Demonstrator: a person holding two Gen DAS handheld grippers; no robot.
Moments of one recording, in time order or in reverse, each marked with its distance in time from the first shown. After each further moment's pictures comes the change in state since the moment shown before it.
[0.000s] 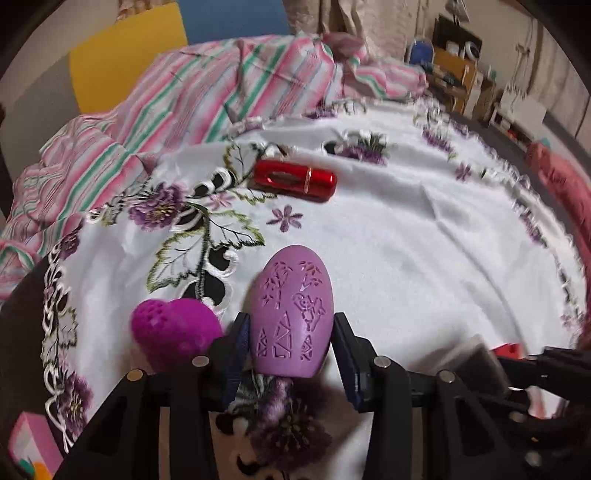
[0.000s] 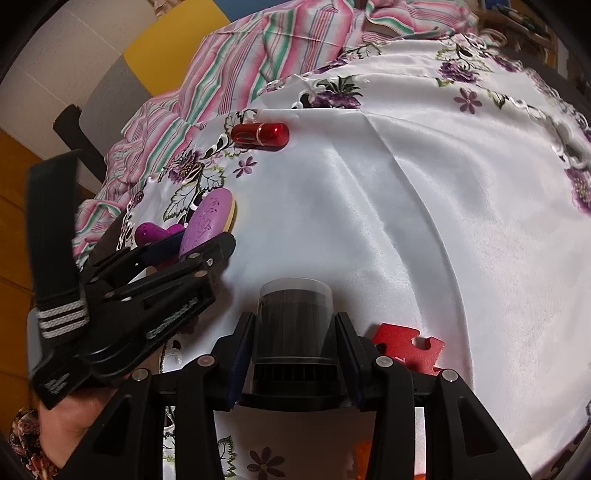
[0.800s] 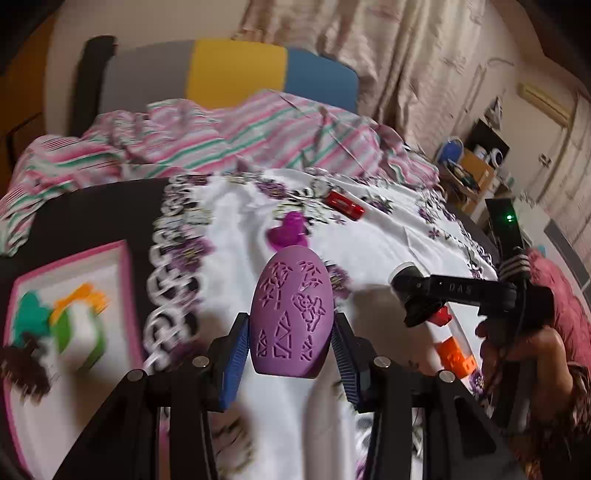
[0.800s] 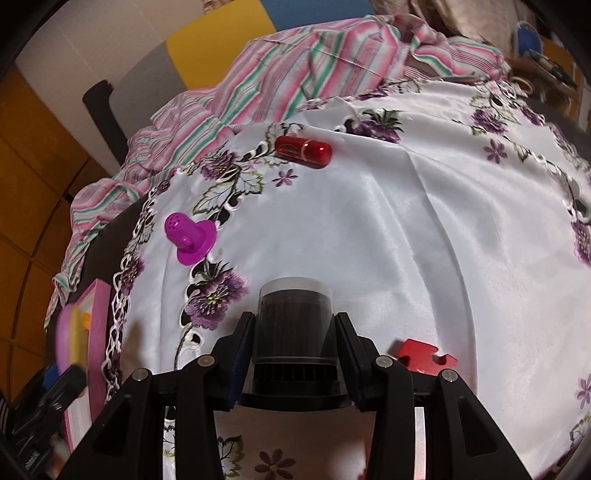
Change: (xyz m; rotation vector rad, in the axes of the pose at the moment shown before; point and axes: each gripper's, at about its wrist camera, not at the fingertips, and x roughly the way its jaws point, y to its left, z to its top) left arm -0.163 0.067 -0.151 -0.339 -0.236 -0.040; right arm -0.011 0.030 -0.007 -0.165 -0.065 -0.003
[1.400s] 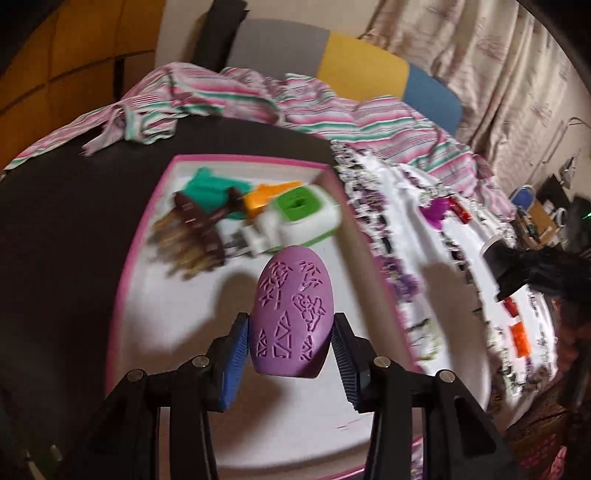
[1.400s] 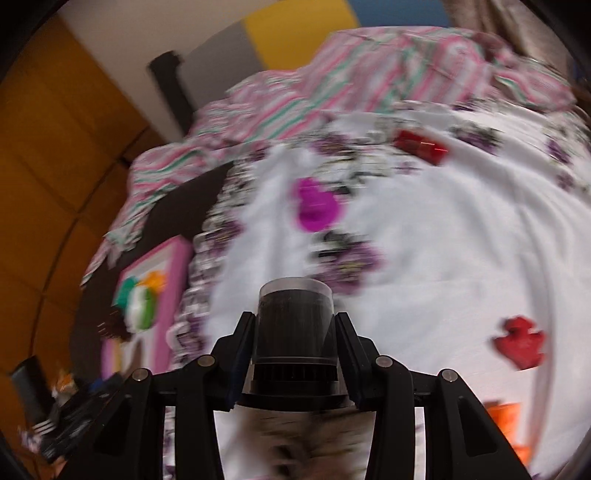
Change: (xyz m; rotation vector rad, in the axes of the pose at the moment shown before) left arm -0.063 0.142 -0.094 -0.274 0.025 0.230; right arm -0.017 0.111 -0.031 -0.180 0.035 0.218
